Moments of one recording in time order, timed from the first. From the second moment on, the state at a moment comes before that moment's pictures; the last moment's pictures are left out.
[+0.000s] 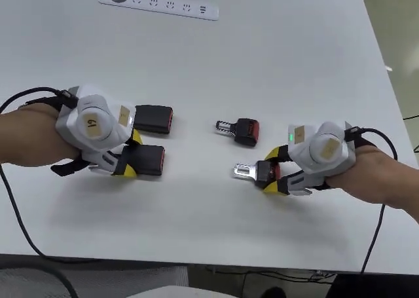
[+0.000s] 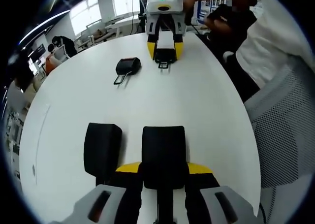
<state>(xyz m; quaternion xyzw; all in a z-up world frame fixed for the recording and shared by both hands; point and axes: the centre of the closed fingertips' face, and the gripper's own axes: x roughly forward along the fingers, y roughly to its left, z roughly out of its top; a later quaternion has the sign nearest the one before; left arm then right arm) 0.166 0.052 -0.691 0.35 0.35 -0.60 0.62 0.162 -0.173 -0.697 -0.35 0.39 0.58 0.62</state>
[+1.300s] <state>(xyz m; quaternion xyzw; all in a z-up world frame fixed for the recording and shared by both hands) 0.166 0.052 -0.694 0.35 0.37 -0.60 0.62 0.153 -0.073 -0.694 -0.34 0.36 0.60 0.63</state>
